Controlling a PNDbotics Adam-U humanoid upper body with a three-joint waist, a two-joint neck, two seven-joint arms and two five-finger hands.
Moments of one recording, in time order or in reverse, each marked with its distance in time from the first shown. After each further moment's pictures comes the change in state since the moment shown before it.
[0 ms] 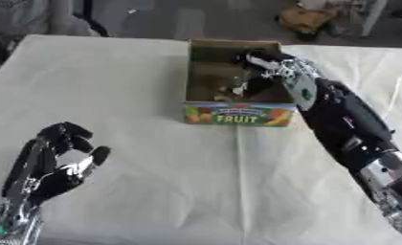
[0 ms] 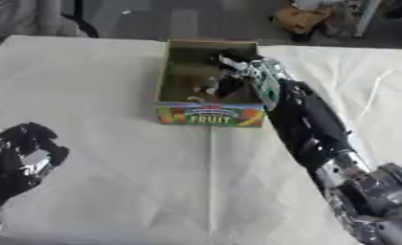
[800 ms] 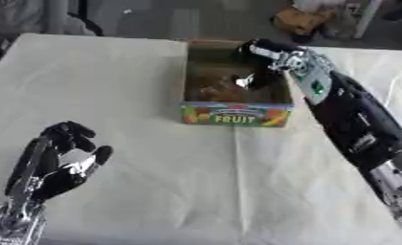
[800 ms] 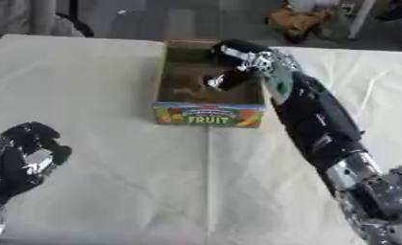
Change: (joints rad) left arm 0.004 0.001 0.006 0.003 -0.001 0.001 0.008; right arm 0.057 -0.127 0.034 -0.292 -0.292 -0.029 0.085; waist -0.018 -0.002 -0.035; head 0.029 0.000
